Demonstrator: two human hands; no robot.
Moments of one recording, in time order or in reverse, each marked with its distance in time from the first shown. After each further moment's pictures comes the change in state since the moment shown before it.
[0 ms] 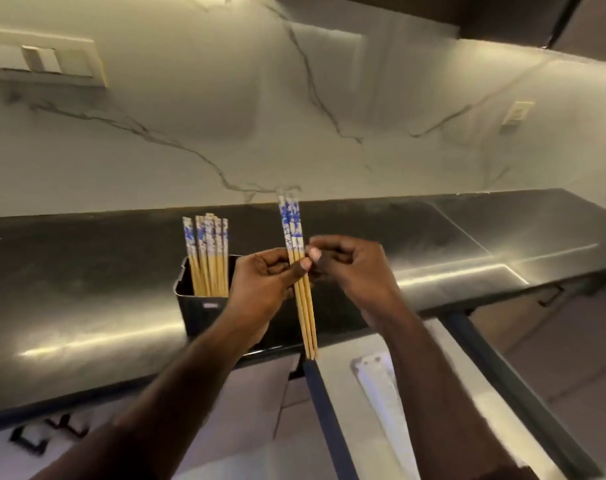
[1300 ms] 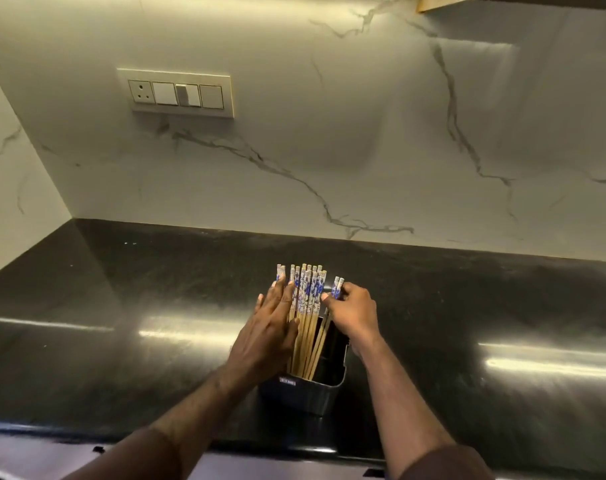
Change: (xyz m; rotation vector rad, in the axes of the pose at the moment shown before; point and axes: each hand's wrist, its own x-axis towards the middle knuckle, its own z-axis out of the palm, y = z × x) left_hand 0.099 -0.067 -0.159 1.302 0.175 0.105; right_hand 0.192 0.111 0.133 -0.292 -0.074 0.285
